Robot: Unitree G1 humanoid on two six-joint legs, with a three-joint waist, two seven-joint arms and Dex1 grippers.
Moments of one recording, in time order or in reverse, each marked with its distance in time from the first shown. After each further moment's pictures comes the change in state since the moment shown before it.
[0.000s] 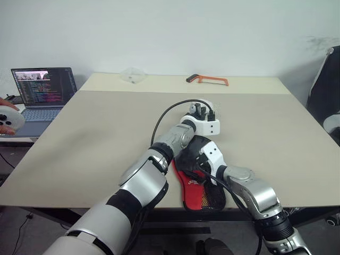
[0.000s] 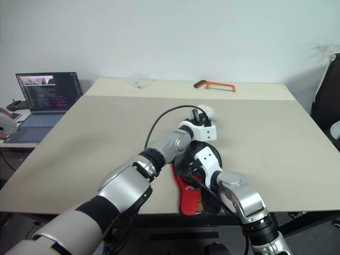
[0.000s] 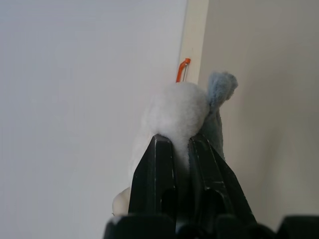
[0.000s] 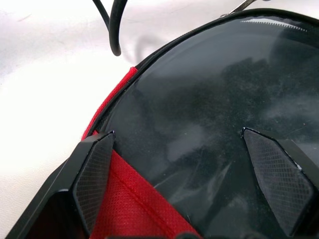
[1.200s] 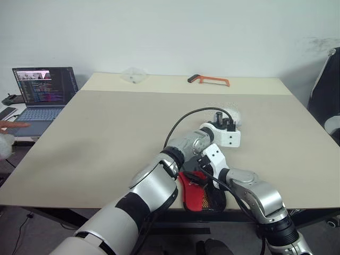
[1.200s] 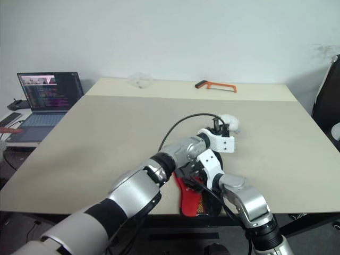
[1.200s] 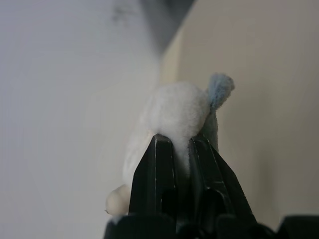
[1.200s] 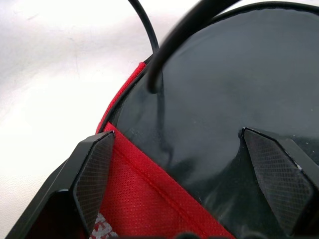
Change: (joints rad) left arm 0.018 -0.080 0.036 0.007 -0.063 -0.200 -0.225; right arm 0.033 -0.016 -0.006 -0.071 0.044 0.063 -0.016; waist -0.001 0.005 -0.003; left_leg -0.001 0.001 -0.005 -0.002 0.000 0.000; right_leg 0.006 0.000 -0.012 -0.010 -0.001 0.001
